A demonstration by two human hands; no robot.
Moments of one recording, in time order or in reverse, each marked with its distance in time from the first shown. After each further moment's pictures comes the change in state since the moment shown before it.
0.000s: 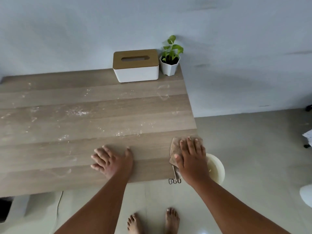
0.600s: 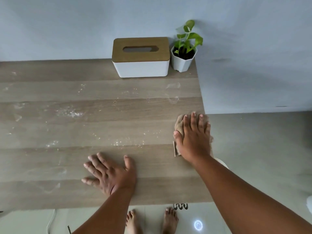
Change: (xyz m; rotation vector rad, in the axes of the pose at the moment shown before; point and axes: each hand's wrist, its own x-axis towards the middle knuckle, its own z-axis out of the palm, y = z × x) left_hand 0.014 0.022 0.013 0.107 0.092 -0.085; right_hand 0.156 -0.015 -0.008 -0.106 -0.015 0.046
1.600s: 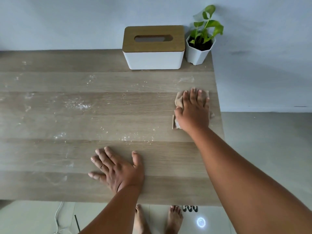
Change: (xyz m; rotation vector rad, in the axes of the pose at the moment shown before) left_hand 0.000 0.003 -0.005 -0.054 0.025 -0.001; right_hand 0.081 -0.046 -0.017 0.047 -0.048 -0.021
